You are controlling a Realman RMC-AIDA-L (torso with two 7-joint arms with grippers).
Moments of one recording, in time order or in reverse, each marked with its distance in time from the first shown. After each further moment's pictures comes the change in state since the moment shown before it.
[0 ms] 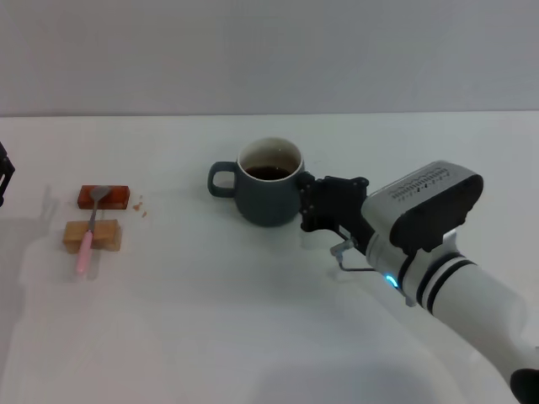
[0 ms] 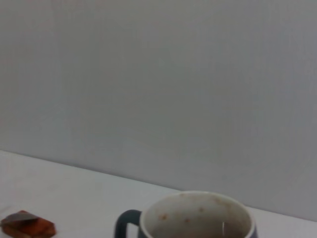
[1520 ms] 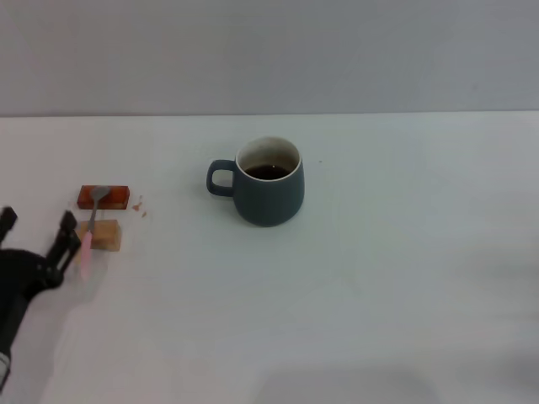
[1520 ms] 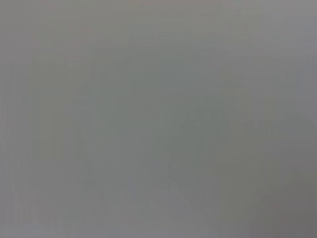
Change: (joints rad) left arm 0.257 0.004 0.347 -0.200 0.000 0.079 0.003; right arm -0.430 -0.003 0.309 -0.244 0.150 -0.697 -0.007
